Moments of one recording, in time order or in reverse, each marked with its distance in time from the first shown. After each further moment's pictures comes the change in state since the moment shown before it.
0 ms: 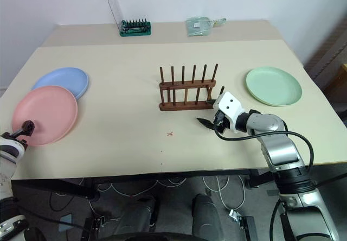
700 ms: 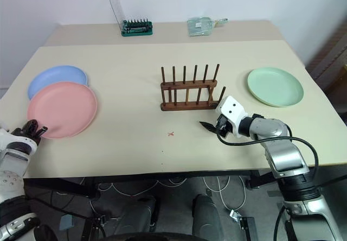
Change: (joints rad) left arm -0.017 -0.074 -0.049 -0.054 -0.102 -0.120 -0.105; right arm 0.059 -0.059 -0.035 -0.077 0.004 0.018 -0.004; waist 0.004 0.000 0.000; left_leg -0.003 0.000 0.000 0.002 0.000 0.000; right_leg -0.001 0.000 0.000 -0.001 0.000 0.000
